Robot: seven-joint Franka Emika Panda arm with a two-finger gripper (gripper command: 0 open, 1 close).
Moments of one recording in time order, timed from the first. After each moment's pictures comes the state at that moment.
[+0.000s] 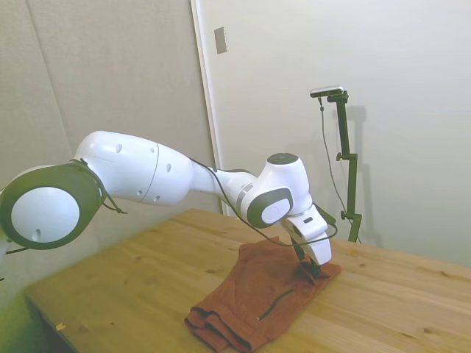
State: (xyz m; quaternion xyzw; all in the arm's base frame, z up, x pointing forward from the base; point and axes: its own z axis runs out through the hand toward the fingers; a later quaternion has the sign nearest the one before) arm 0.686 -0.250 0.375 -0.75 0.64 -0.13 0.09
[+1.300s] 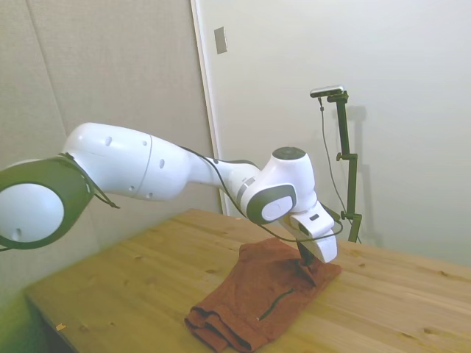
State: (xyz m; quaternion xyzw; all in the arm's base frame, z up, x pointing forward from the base) arm 0.658 -0.254 0.412 -0.79 0.59 -0.13 0.12
